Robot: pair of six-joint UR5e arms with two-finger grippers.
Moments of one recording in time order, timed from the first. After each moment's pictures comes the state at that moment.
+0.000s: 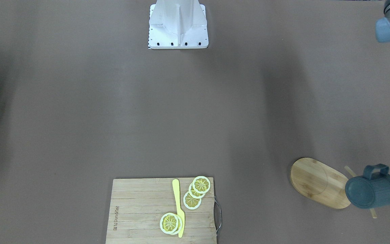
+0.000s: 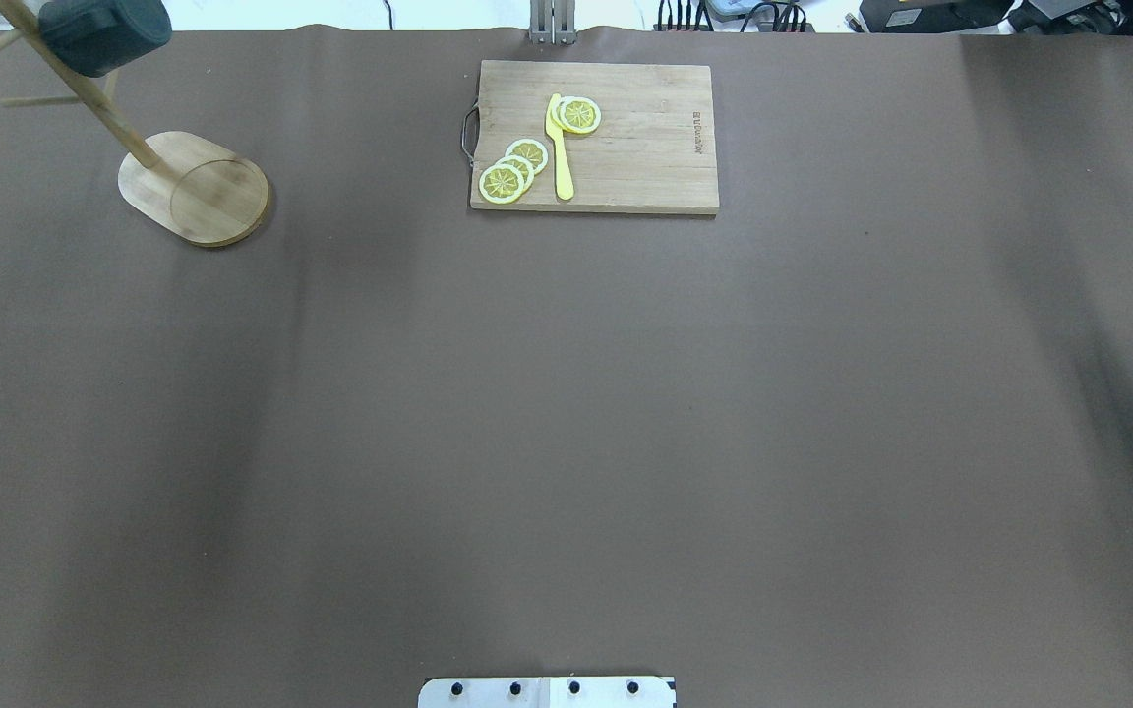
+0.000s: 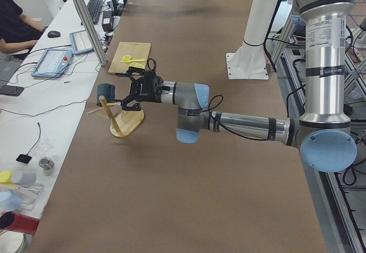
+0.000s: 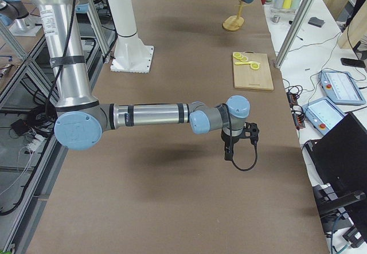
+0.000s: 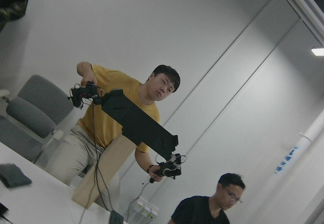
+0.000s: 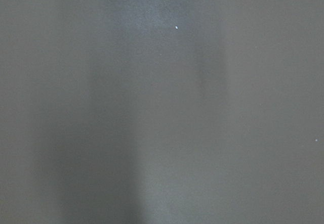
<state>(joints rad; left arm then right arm) -1.33 -1.49 -1.72 -3.08 -1.42 -1.16 1.39 -1.43 1.44 -1.38 2.28 0.30</state>
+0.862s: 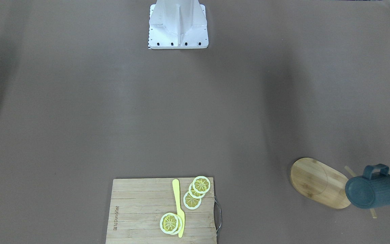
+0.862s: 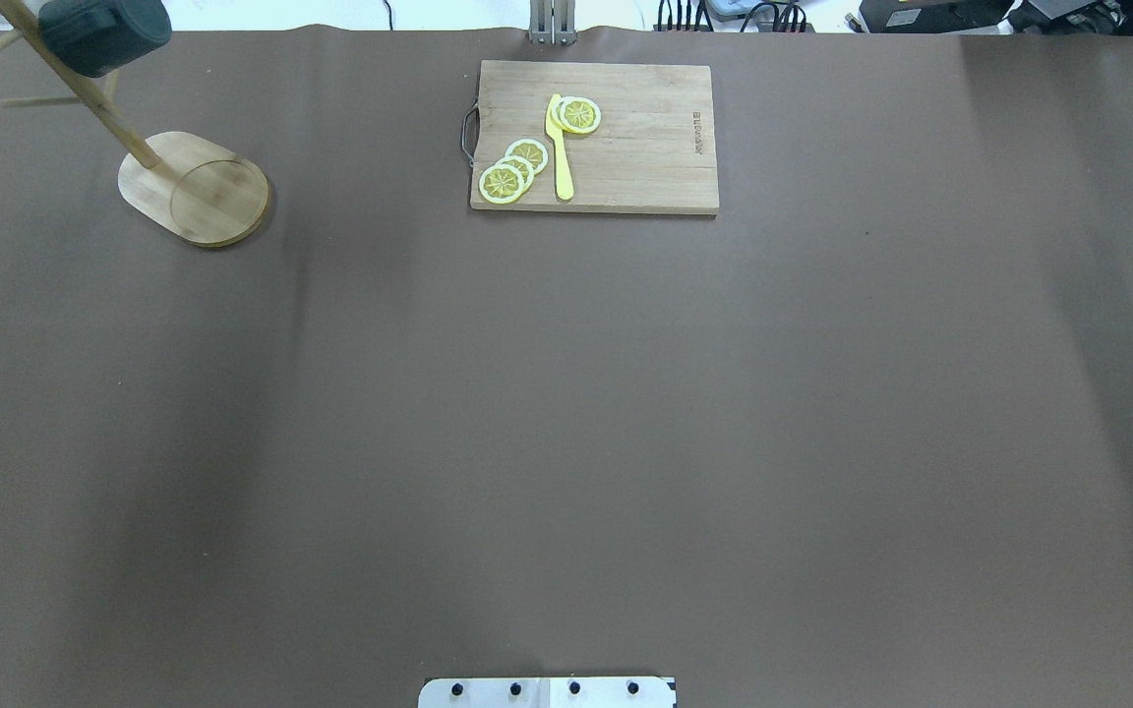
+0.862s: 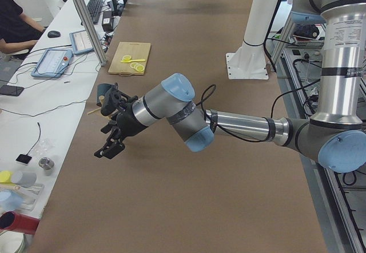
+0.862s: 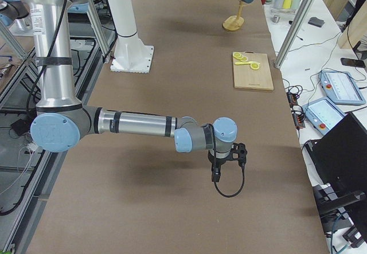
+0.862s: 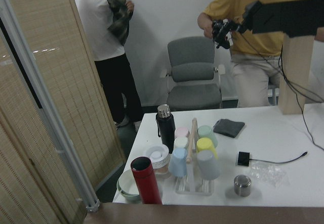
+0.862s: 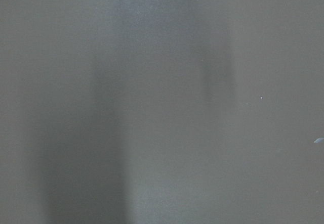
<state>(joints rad) -1.70 -1.57 -1.71 -2.26 -1.98 -0.42 1.45 -1.52 1.45 -1.36 2.28 0.23</state>
